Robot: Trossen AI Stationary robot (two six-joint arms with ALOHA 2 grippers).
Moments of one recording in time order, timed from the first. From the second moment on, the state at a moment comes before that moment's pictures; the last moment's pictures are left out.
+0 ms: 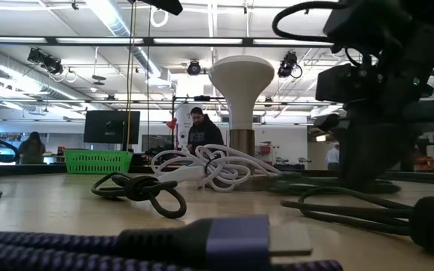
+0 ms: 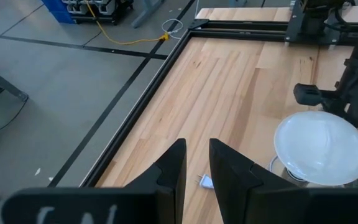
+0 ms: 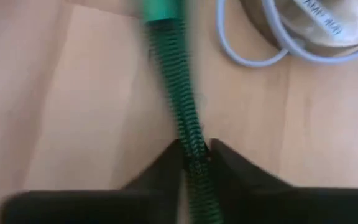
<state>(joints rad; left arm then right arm) -0.11 1.27 1.33 -0.69 -0.62 -0.14 0.32 1.63 0.70 -0.23 0.15 0.07</state>
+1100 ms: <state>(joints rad) -0.11 1.27 1.33 -0.74 -0.62 -0.15 0.72 1.35 1.16 -0.77 0.41 0.74</state>
